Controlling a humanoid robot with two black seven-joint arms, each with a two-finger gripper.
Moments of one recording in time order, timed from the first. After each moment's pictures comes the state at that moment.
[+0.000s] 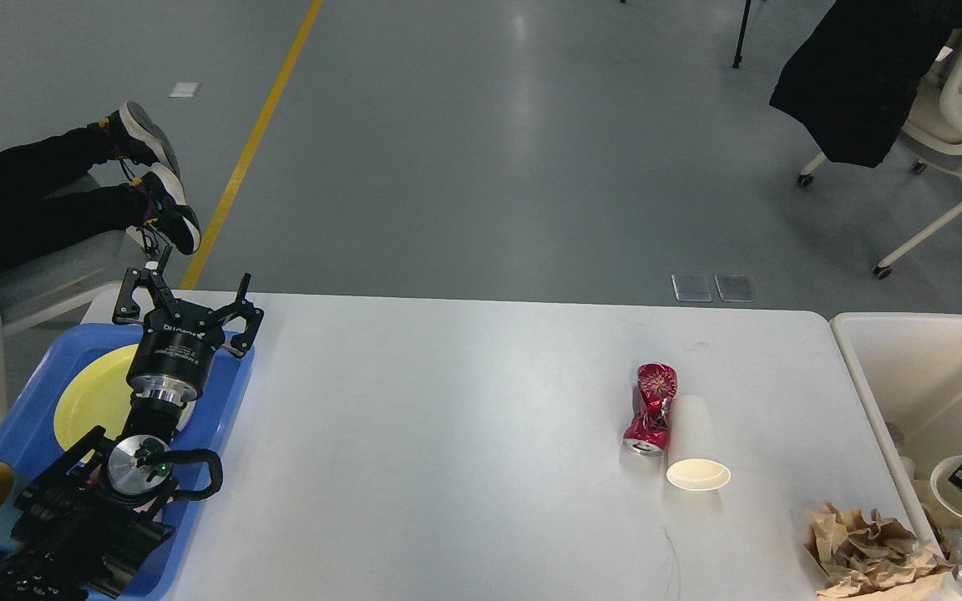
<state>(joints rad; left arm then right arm) -0.52 0.16 -1.15 -0.50 -0.02 -0.62 -0.32 0.57 -0.41 -1.05 0.03 0.26 0.18 -0.11</state>
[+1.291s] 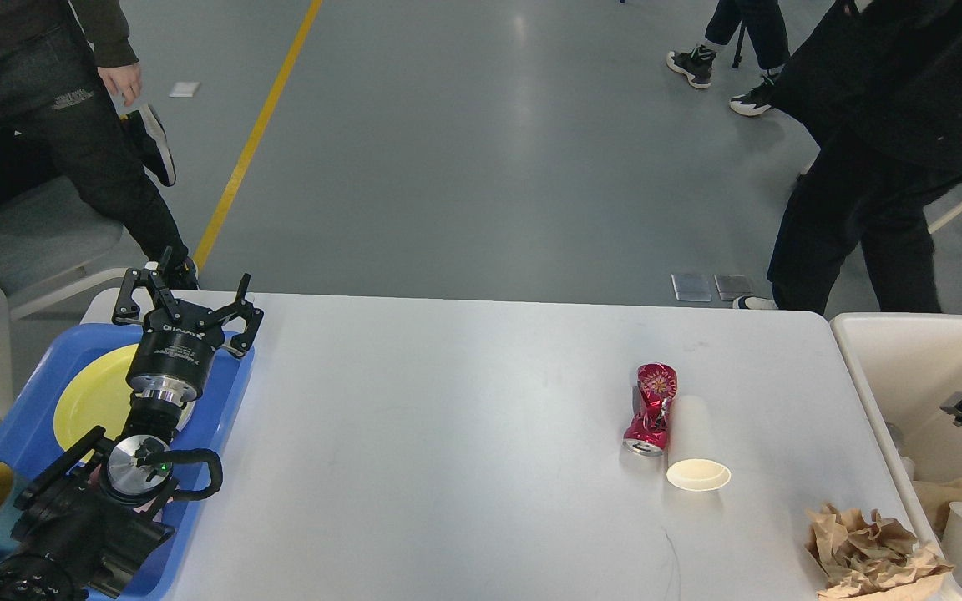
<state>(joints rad) -0.52 0.16 -1.15 -0.50 -0.02 -0.62 -0.32 1.00 -0.59 -1.01 0.50 0.10 0.16 -0.17</state>
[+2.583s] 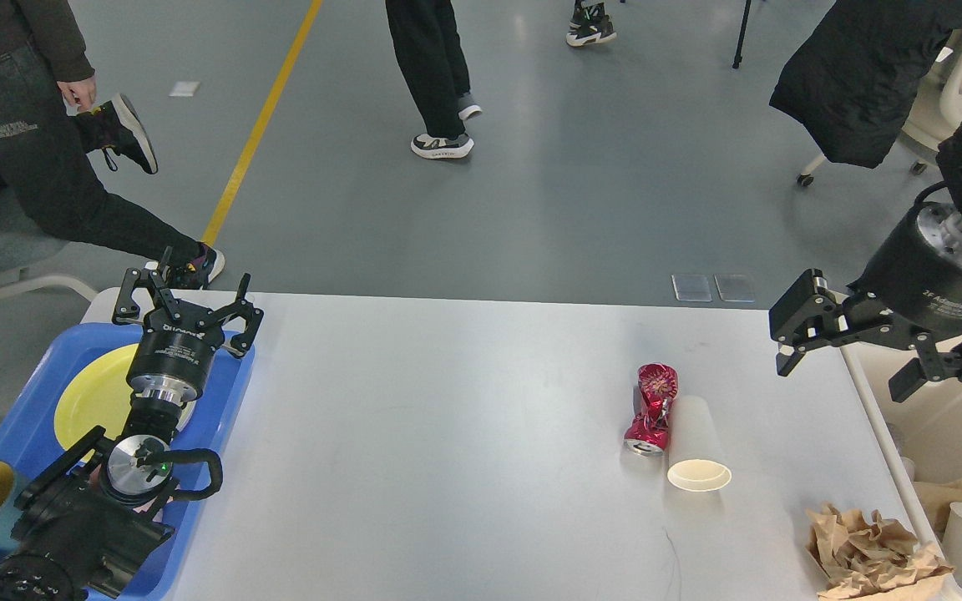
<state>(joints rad) -0.52 0.16 -1.15 -0.50 -0.02 -0.62 -0.32 2.34 -0.44 -1.38 1.53 0.15 0.85 -0.31</state>
